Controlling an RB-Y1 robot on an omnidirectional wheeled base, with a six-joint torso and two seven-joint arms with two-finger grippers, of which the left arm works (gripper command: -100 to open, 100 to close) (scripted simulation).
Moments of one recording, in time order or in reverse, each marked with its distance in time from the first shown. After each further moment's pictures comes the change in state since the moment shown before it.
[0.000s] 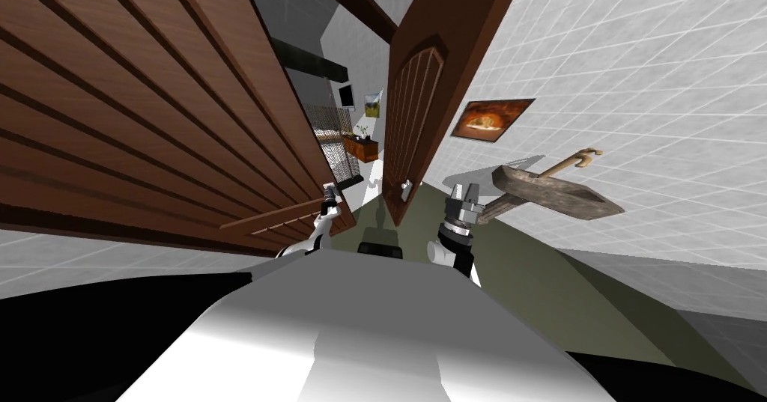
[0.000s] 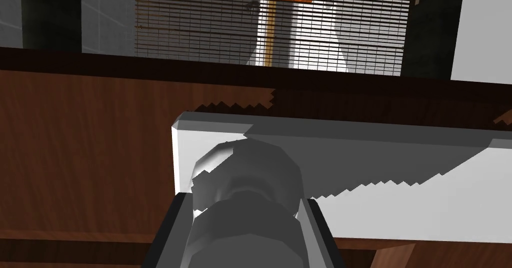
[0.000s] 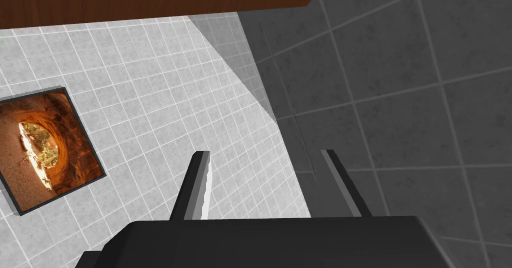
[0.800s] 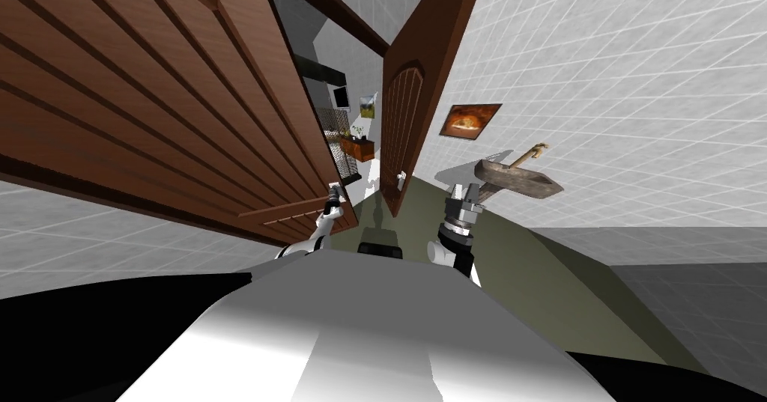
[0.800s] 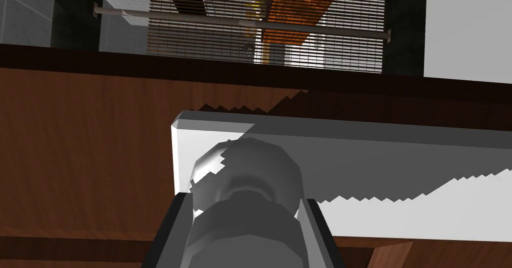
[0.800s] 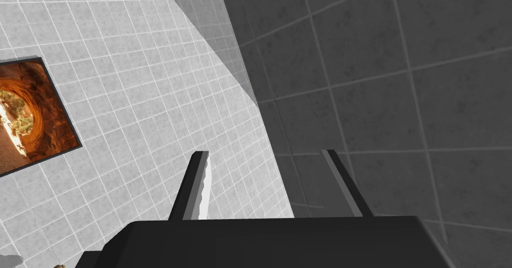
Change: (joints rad) arm 0.010 0.006 -0.095 -0.006 -0.023 0.017 0.062
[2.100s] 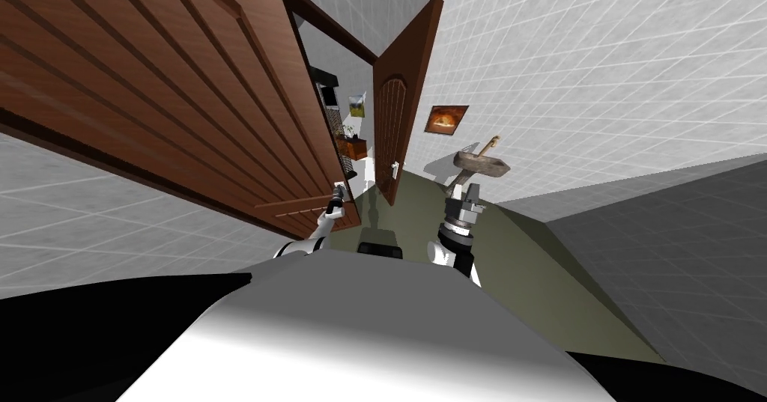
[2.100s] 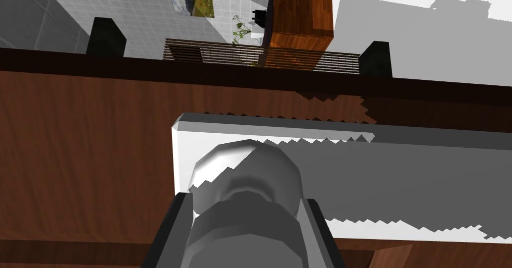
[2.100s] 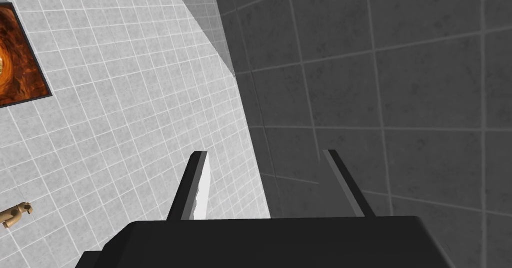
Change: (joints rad) arm 0.007 0.030 -0.127 0.007 -0.023 -0.002 0.095
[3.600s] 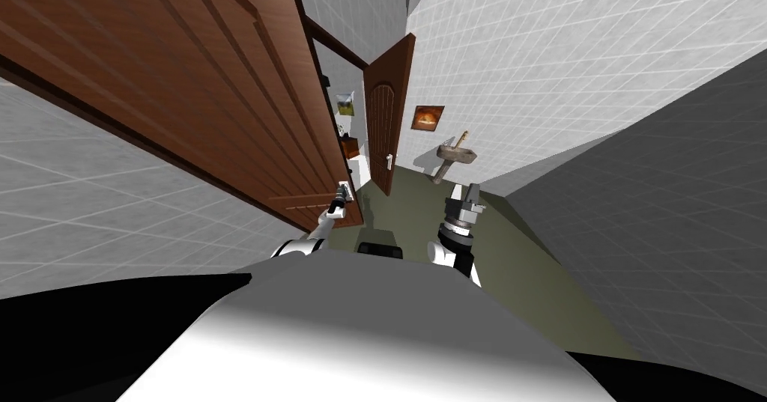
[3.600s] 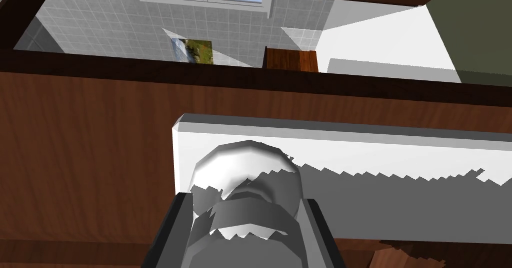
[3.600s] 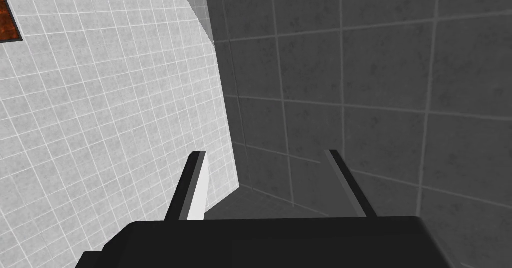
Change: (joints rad) arm 0.011 0.036 -0.125 -0.009 -0.021 -0.008 0.097
